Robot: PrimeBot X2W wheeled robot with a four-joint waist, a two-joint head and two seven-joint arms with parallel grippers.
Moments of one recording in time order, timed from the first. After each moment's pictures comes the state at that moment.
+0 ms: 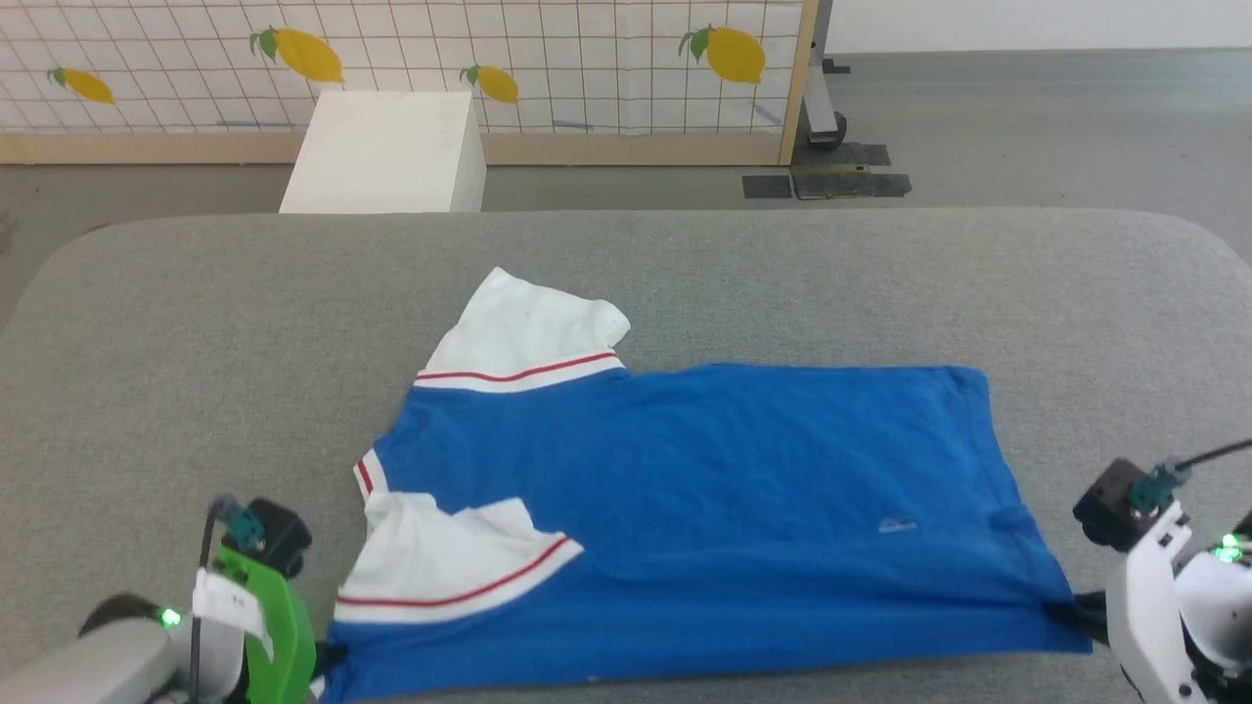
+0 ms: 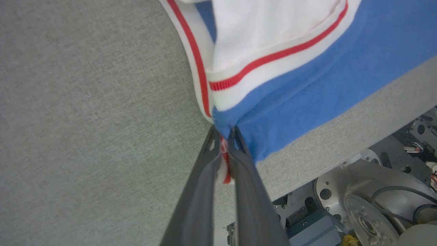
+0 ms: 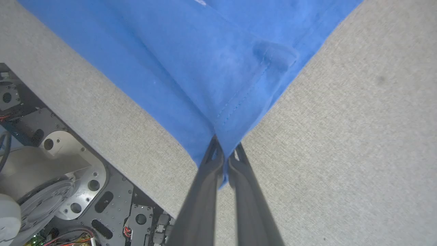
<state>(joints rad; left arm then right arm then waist) -0.57 0.91 -1.26 0.25 -1.22 -0.09 0.36 -0.56 -1.01 1.14 0.12 1.00 0.13 0.42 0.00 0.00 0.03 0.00</state>
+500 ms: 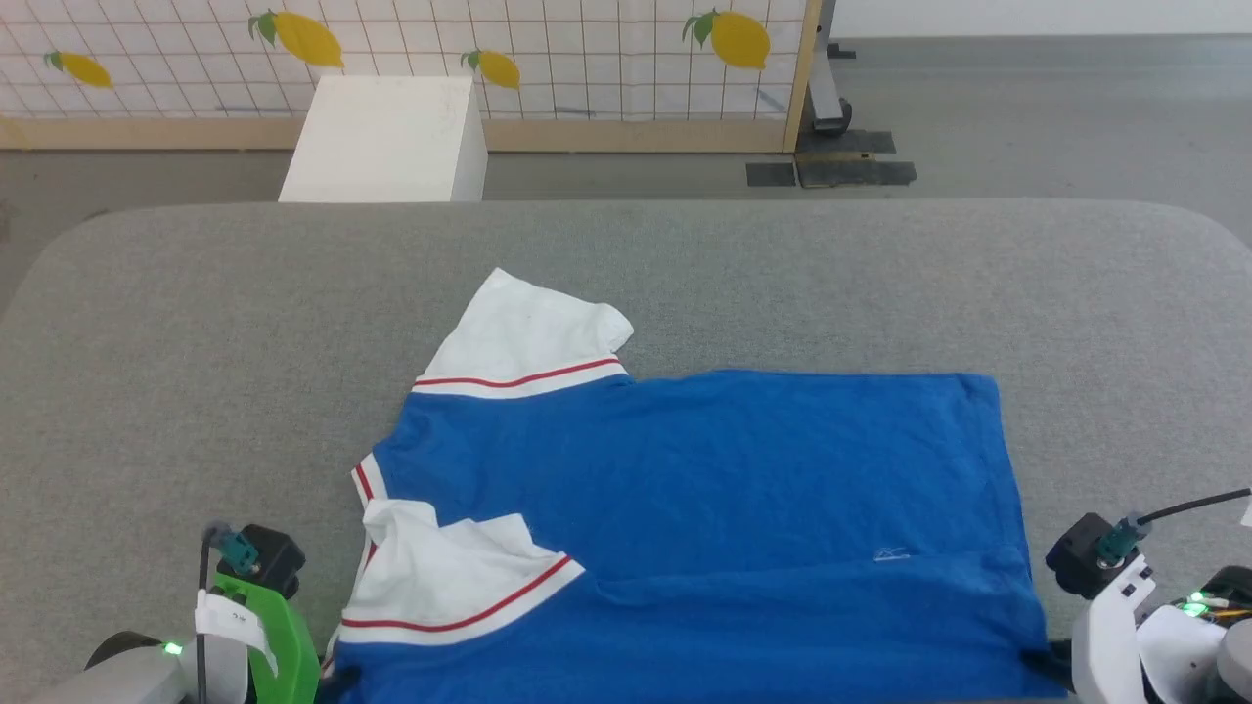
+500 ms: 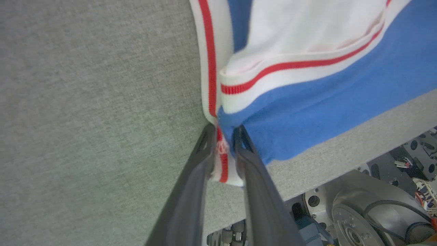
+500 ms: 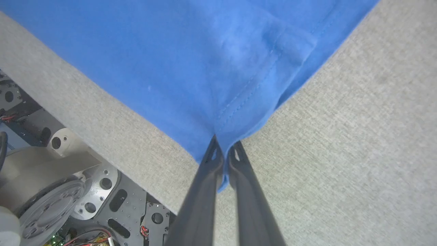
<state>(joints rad) -0.51 0.85 -1.25 0.34 -1.27 -0.07 0.30 -0.44 -0.89 1.08 0.27 0.95 0.13 0.40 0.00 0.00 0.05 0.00</state>
